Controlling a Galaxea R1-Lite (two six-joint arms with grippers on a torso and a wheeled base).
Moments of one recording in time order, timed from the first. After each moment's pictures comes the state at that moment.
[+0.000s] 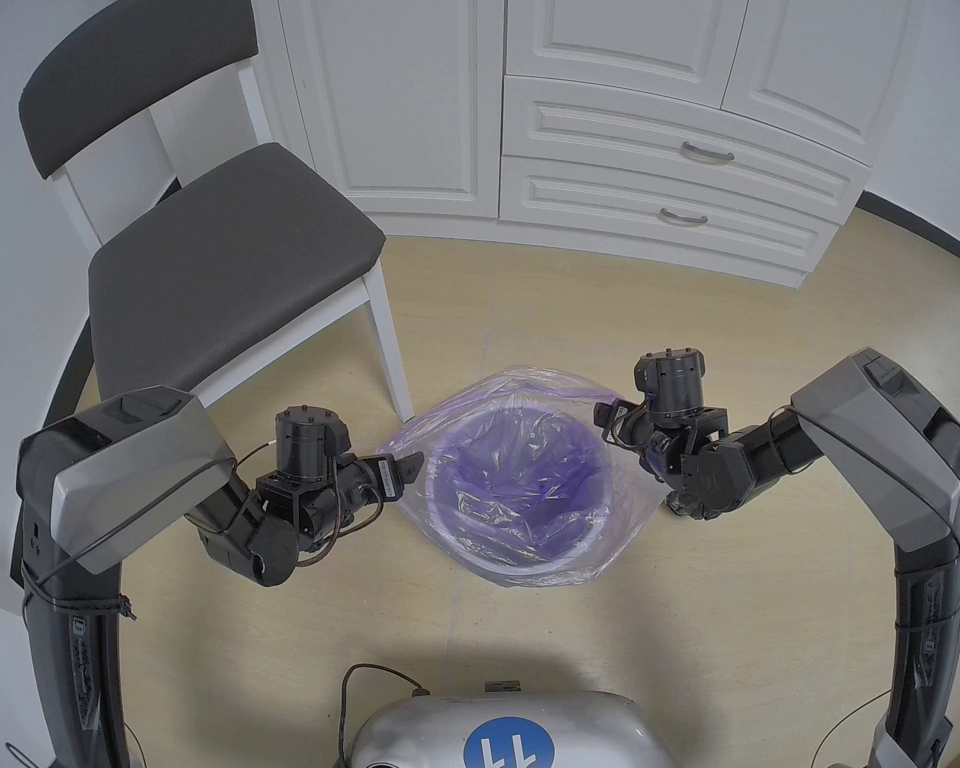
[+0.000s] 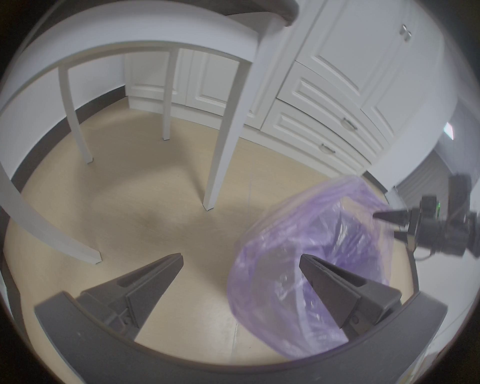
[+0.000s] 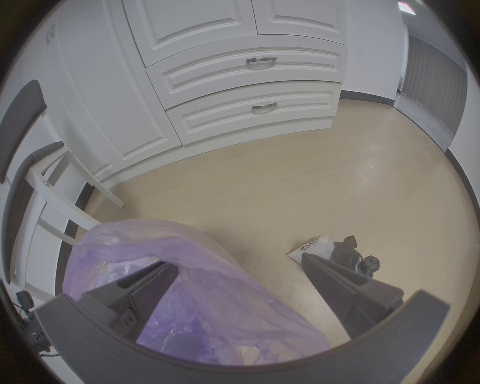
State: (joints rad) left arm -0.36 2.33 -1.02 -0.95 0.04 -0.33; right arm 0.42 2.32 -1.37 -0.54 -0.43 0.49
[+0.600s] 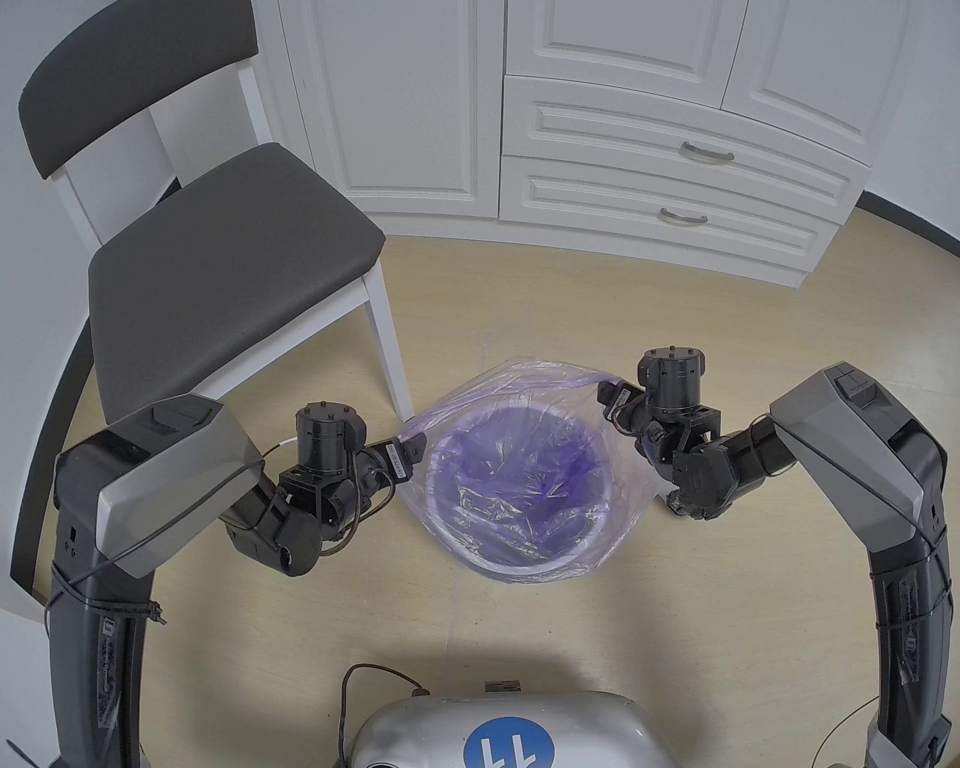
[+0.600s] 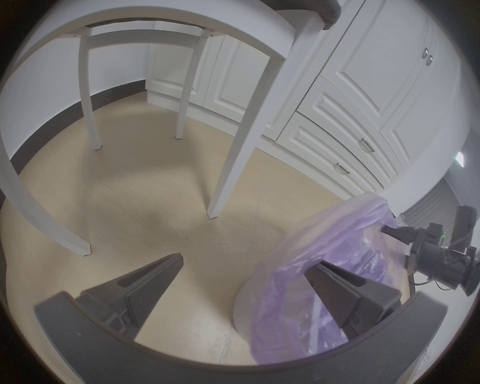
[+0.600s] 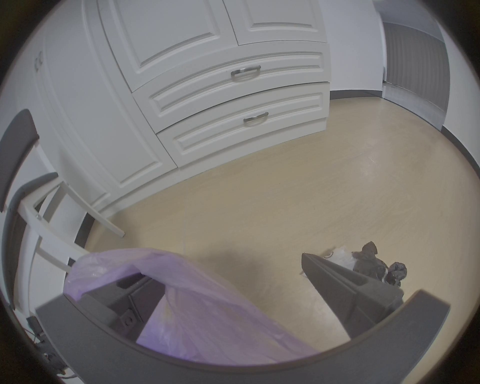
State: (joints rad) left arm -0.36 2.43 -1.18 -0.95 0.11 -0.46; right arm 0.38 2.43 -1.49 -0.67 -0.44 0.55
